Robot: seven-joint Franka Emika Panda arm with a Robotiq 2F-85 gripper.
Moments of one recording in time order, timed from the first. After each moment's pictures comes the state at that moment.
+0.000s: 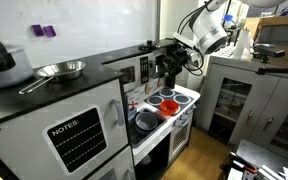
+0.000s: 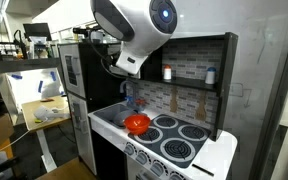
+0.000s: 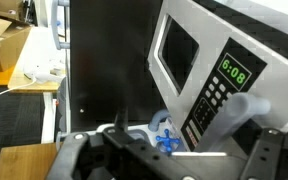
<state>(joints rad) -0.25 0.16 -0.27 -2.13 1.32 1.72 0.62</state>
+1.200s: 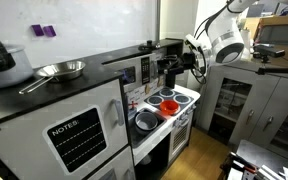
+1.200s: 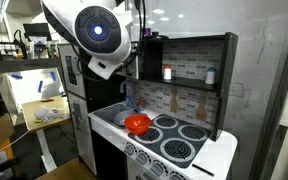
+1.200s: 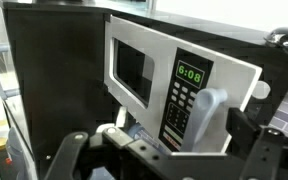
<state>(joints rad) -0.23 -0.05 -0.25 -2.43 1.69 1.94 0.63</state>
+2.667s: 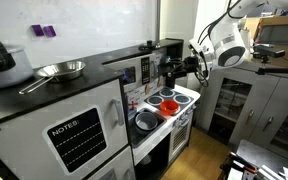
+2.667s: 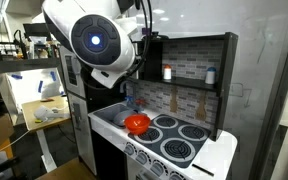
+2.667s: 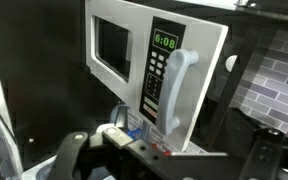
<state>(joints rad) -0.25 -0.01 -0.28 -2.43 1.71 1.96 0.58</state>
